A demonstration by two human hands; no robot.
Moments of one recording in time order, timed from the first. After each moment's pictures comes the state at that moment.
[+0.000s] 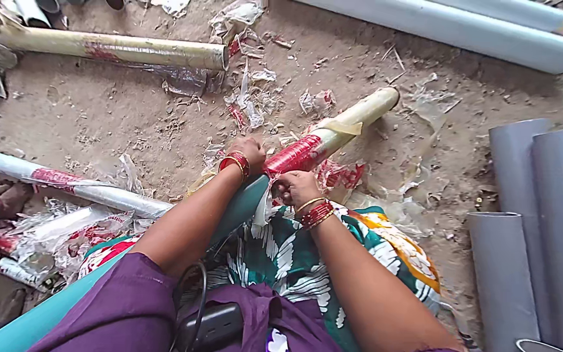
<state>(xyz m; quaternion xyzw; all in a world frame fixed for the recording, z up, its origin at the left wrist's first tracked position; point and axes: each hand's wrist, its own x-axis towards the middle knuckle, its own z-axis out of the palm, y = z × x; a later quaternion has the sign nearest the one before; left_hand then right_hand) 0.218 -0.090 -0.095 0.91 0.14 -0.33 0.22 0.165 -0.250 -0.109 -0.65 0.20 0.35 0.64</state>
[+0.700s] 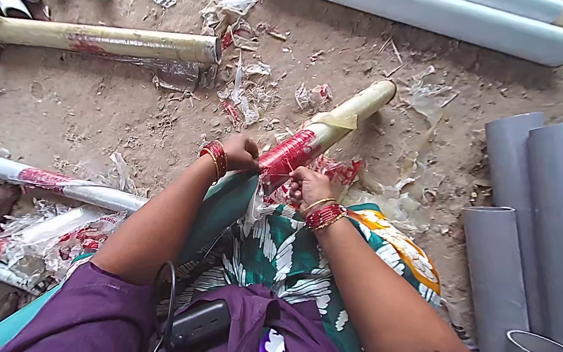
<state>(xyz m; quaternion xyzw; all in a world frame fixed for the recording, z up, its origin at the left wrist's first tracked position) 0.218 -0.065 -0.090 0.86 -0.01 -0.37 0.35 0.170 -0.265 -0.093 -0.60 0.33 0.29 0.66</state>
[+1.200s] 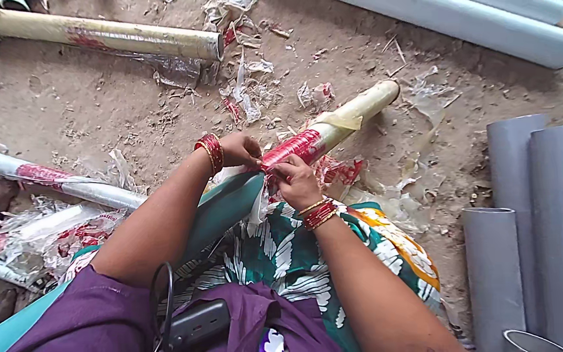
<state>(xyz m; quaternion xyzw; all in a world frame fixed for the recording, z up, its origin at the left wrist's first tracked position) 0.218 -0.054 -0.076 0.82 -0.03 -0.41 0.40 0.169 -0.263 -0.126 -0.85 -0.23 0.10 0.46</state>
